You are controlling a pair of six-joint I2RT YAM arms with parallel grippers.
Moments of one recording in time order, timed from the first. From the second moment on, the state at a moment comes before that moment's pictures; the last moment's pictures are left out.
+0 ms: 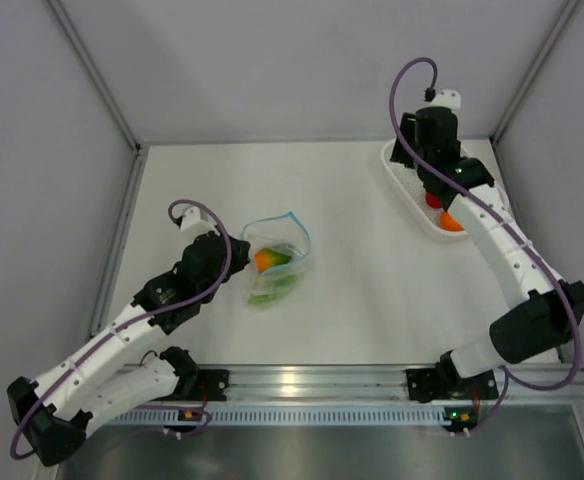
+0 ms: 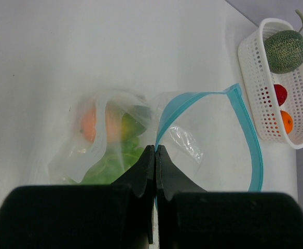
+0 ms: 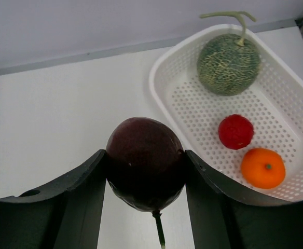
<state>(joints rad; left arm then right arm) -0.73 0.83 0.77 -0.41 -0.49 -0.92 0.41 1.43 1.53 -0.50 0.40 0.29</state>
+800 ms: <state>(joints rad) -0.73 0.88 0.80 -0.41 -0.44 -0.88 0.11 2.08 1.91 -0.62 0.33 0.28</state>
